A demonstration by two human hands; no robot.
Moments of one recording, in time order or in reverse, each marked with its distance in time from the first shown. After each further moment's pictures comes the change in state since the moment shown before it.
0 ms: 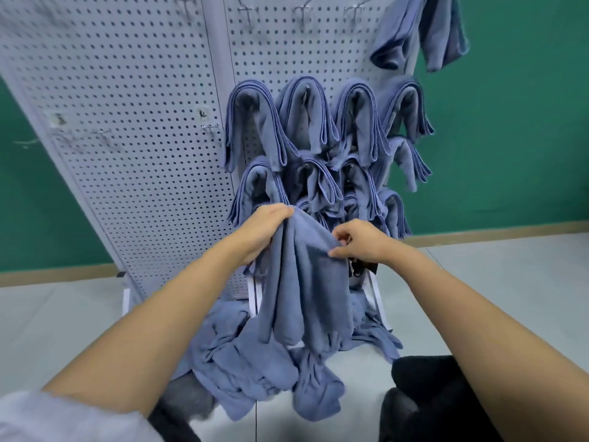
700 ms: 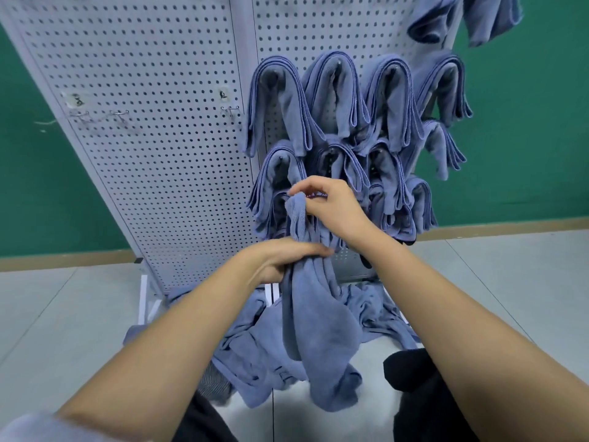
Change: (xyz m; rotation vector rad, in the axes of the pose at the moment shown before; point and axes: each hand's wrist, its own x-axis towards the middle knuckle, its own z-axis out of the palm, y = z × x) left_hand -0.026 -0.029 0.002 -0.153 -0.232 -0.455; right_hand 0.032 -0.092 0.032 0.534 0.350 -0.236
